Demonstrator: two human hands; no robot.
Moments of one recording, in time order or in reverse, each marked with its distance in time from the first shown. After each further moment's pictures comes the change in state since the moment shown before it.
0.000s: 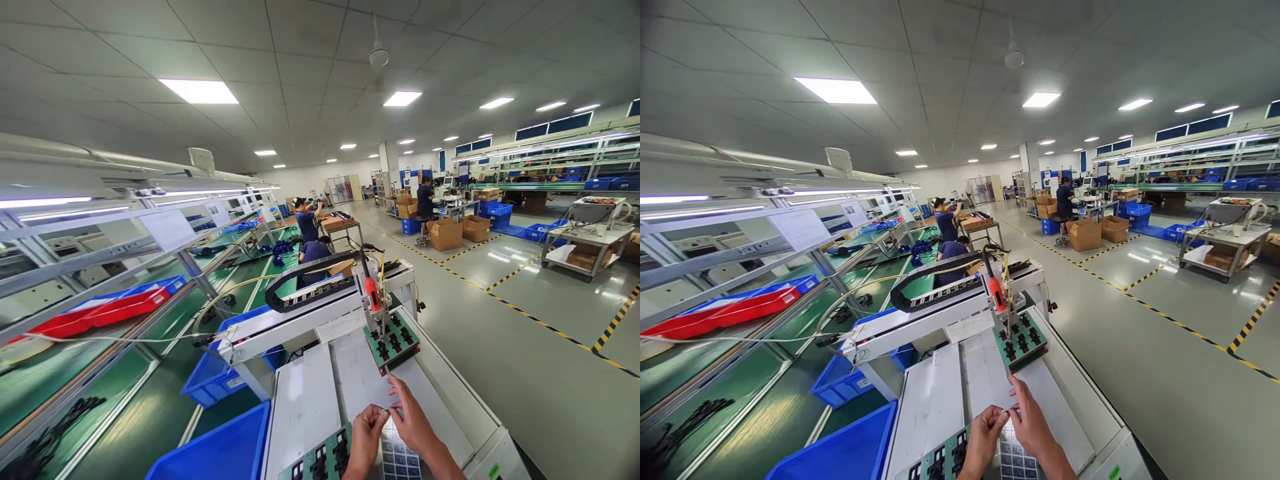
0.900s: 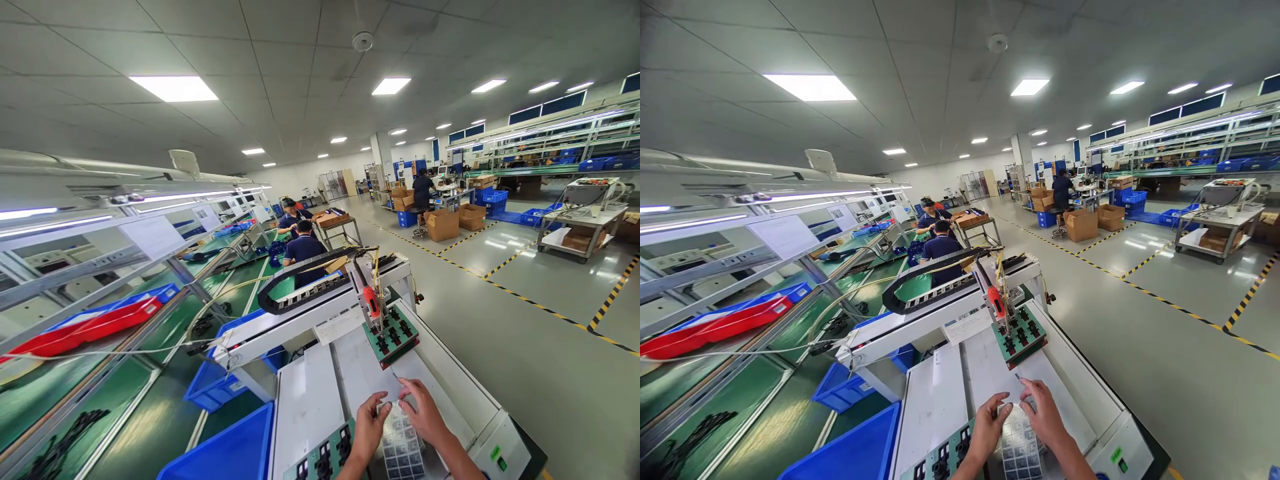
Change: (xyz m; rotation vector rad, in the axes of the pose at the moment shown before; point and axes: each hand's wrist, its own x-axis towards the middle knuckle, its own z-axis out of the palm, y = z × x) left_hand 0.016 -0.015 -0.008 0.089 0.016 -0.012; right_hand -0.016 0.016 -0.023 -0.094 0.084 0.083
